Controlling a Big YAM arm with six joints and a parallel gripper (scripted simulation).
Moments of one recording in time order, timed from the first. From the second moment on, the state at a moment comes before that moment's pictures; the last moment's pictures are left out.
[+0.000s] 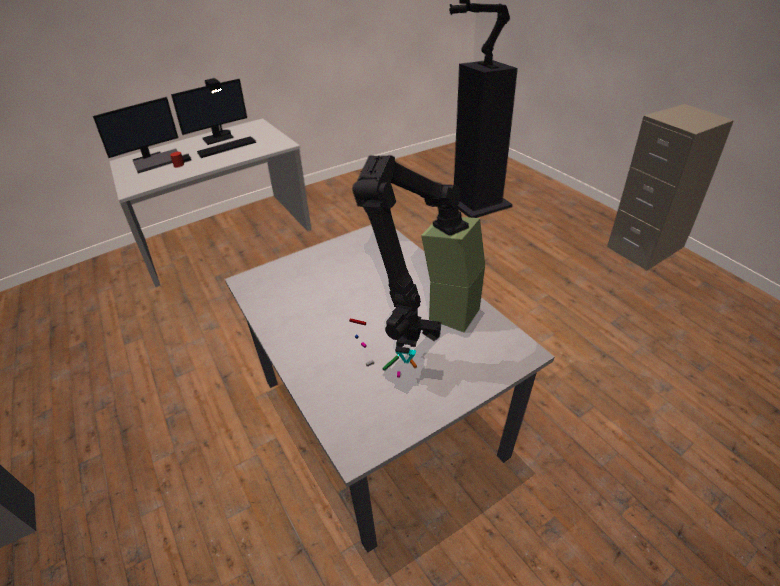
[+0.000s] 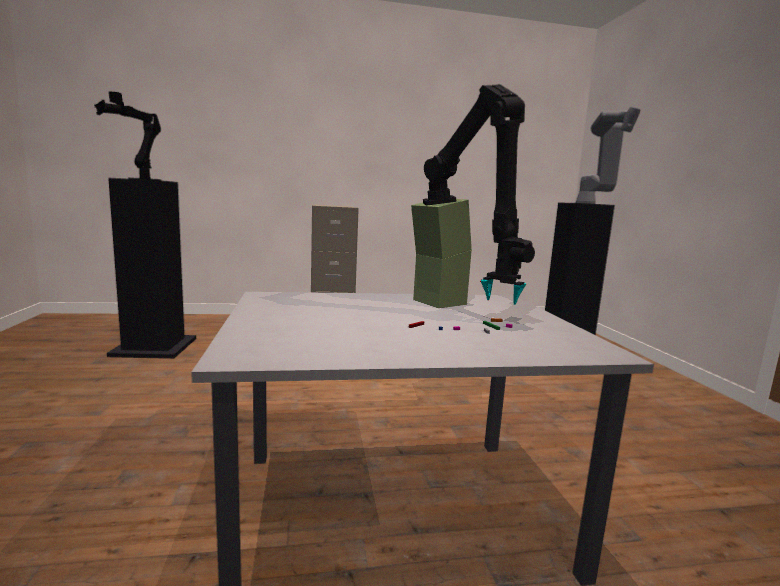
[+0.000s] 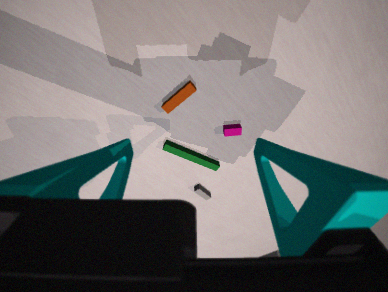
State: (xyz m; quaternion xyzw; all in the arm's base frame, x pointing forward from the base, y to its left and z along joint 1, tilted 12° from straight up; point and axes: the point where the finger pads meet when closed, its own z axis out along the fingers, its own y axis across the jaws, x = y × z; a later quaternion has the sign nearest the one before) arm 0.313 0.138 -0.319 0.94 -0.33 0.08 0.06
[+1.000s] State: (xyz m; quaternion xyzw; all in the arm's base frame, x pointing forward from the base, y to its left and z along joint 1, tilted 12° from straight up) arm 0.313 0.138 -0.319 0.94 -0.34 0.08 0.06
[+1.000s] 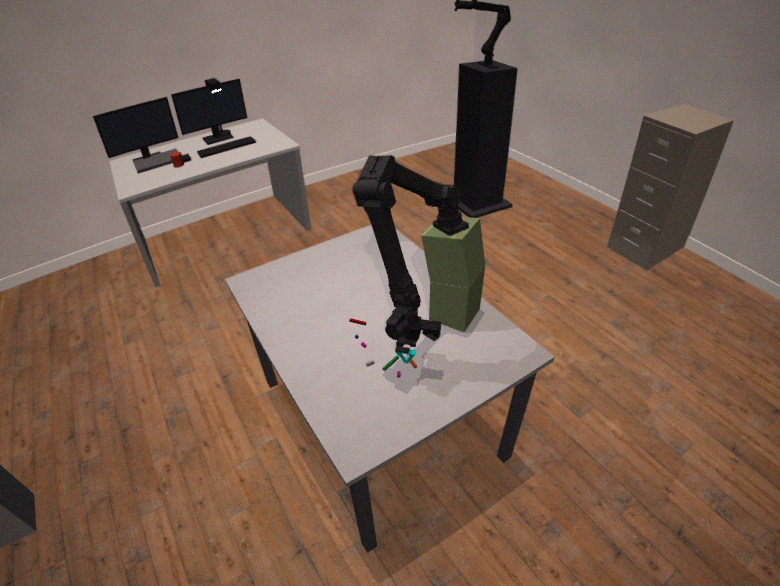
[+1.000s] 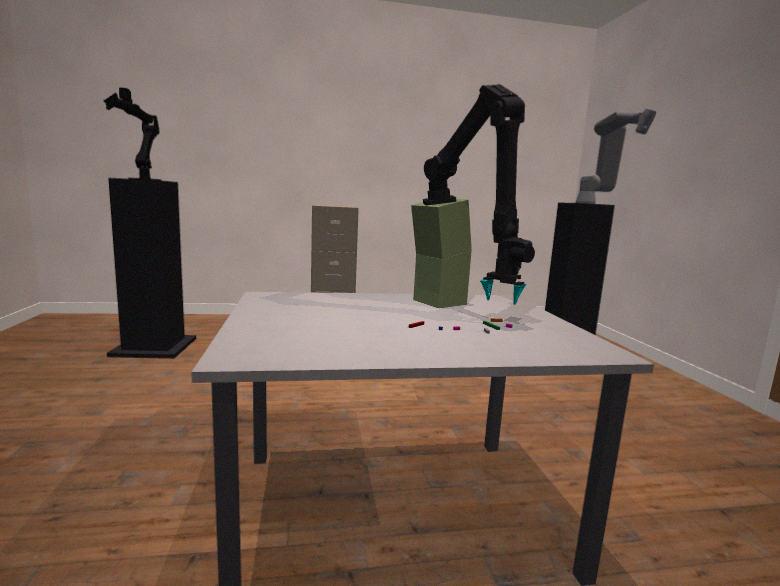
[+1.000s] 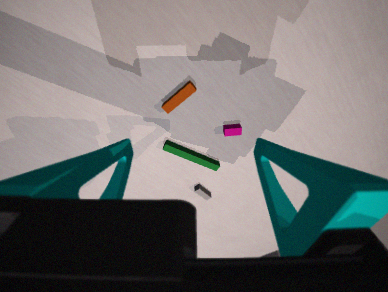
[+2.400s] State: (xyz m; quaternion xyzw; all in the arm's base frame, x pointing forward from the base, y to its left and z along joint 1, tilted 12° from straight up) arm 0.333 0.110 -0.318 0.76 -0.65 0.10 0.03
